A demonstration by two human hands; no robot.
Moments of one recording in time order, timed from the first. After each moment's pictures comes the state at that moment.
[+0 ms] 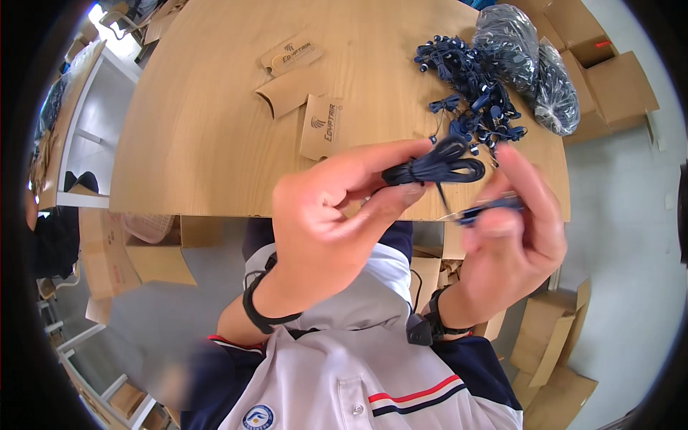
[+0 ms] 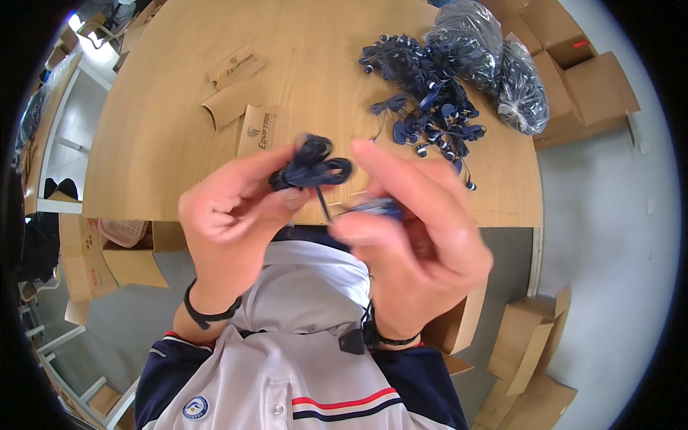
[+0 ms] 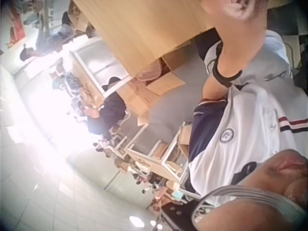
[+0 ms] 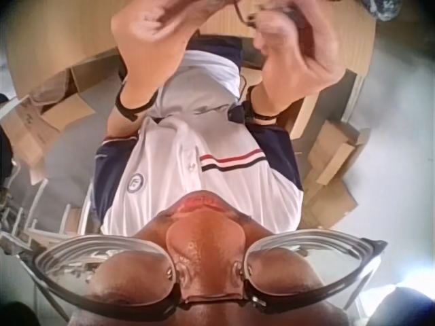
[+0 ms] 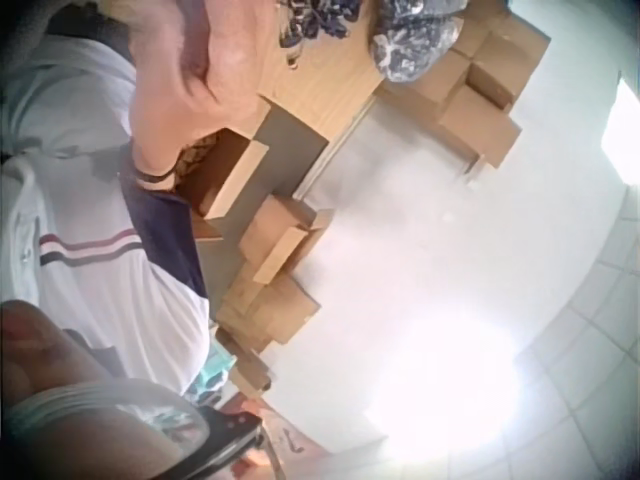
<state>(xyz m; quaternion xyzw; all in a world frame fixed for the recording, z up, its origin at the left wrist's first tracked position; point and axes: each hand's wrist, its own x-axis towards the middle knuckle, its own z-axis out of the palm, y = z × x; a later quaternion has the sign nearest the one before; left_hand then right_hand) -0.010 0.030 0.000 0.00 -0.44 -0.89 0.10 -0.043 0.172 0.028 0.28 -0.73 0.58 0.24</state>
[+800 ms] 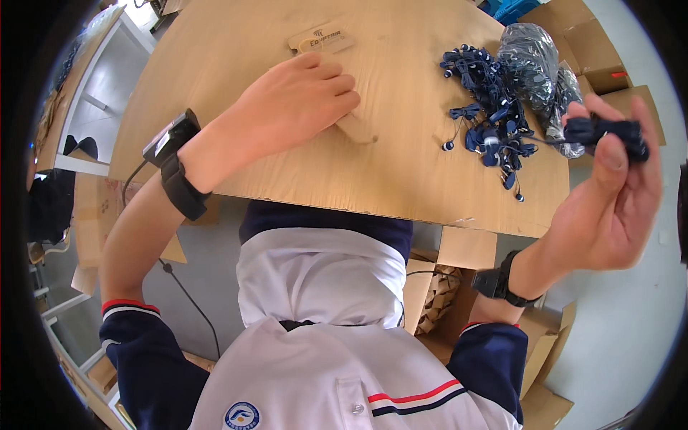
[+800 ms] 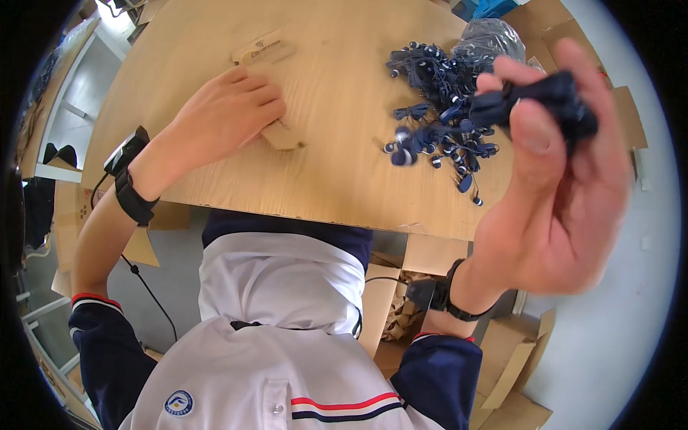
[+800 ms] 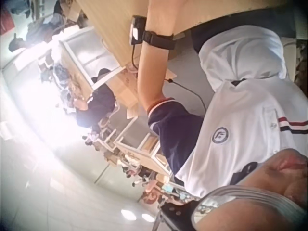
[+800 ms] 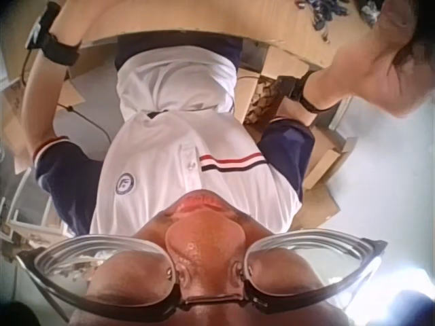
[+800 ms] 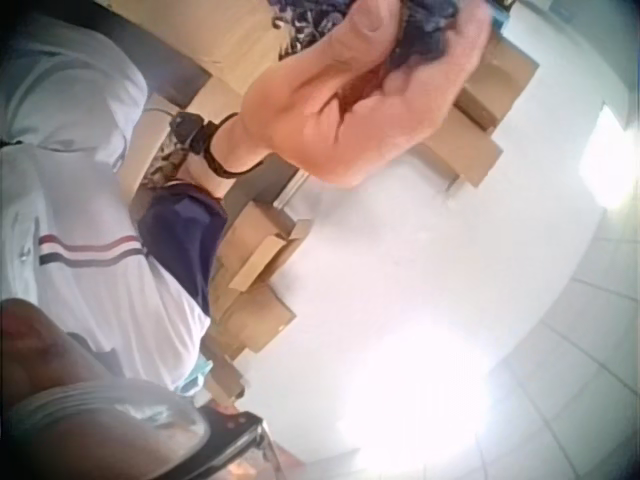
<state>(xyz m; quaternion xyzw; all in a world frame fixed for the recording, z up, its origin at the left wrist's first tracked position) -0.083 -0.087 -0.014 -0.31 -0.95 0.01 0.08 -0.103 0.181 0.086 0.42 -0.71 0.44 0.35</state>
